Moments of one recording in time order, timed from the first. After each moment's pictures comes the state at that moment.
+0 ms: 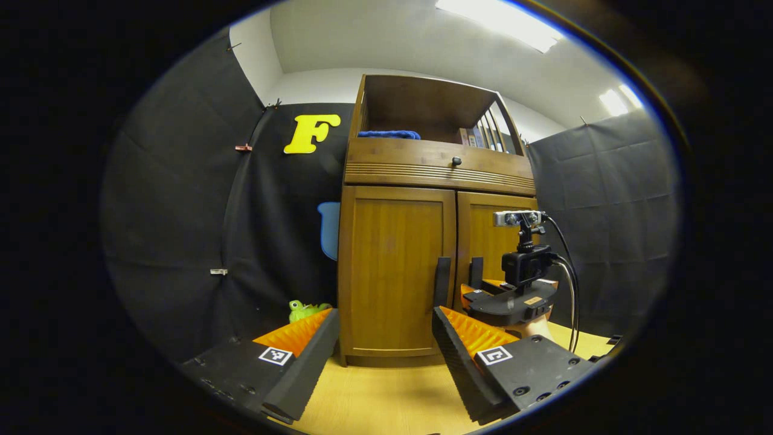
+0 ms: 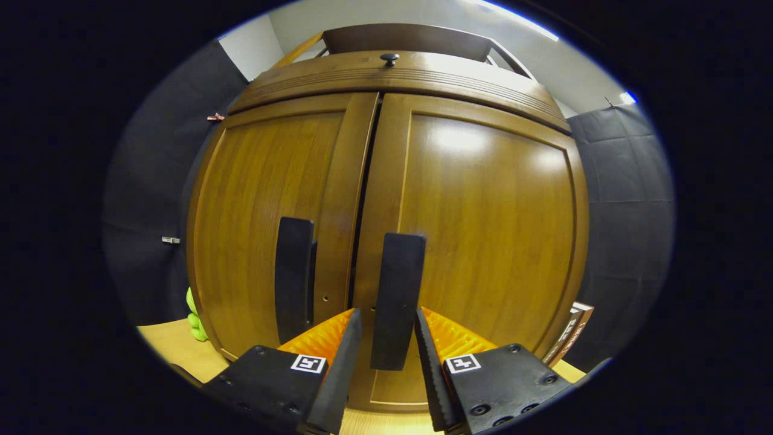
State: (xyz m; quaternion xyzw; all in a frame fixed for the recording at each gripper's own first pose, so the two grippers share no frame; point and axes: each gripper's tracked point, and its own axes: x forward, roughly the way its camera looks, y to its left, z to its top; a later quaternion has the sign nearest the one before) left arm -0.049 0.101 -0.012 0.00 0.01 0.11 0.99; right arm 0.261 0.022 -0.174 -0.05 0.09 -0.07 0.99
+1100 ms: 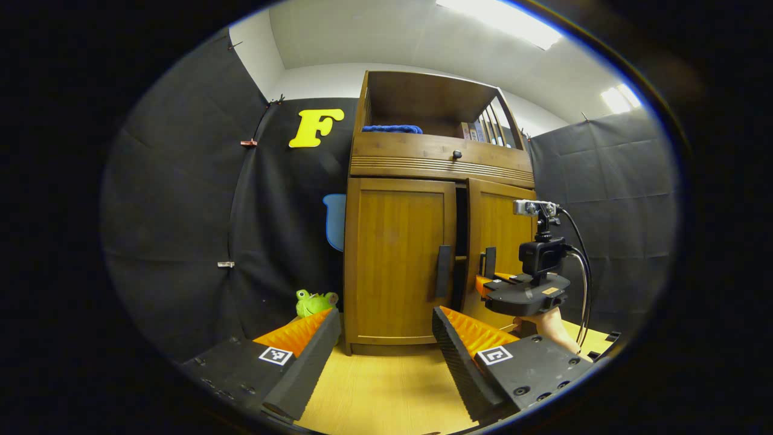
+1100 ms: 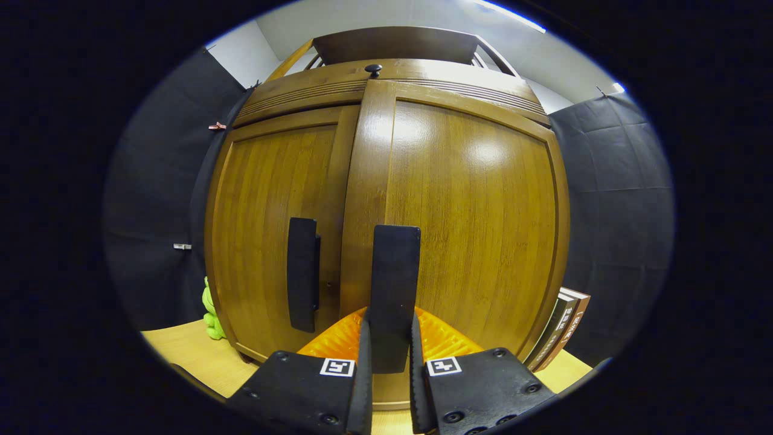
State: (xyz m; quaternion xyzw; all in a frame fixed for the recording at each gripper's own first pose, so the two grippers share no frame) left arm -0.079 0.085 -0.012 -0.01 0.02 0.11 0.99; right arm 0.202 0.019 -0.156 -0.02 0.10 -0.05 0.99
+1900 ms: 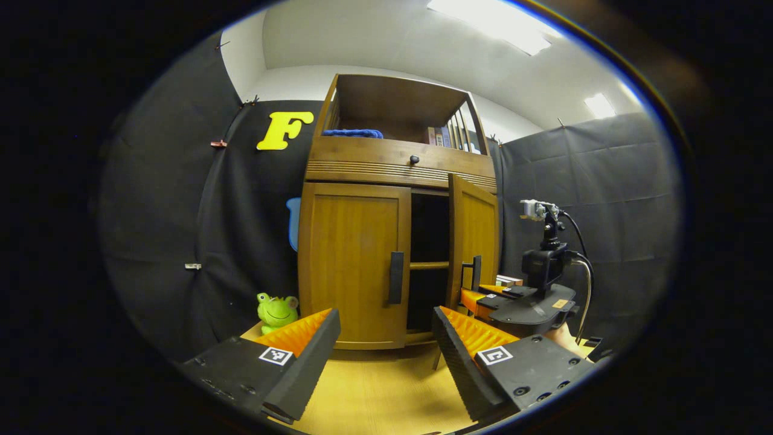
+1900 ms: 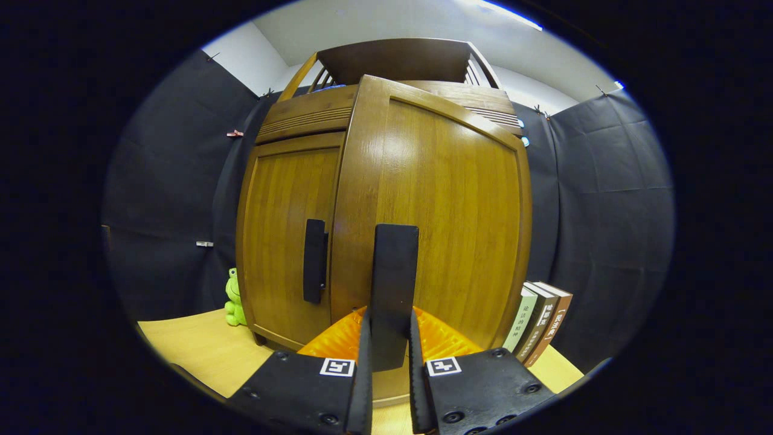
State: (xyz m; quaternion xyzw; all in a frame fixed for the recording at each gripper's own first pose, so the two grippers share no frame) left arm -0.053 0.016 -0.010 -0.01 0.01 0.03 1.00; right arm 0.120 -0.015 -0.134 -0.01 0.10 -0.01 1.00
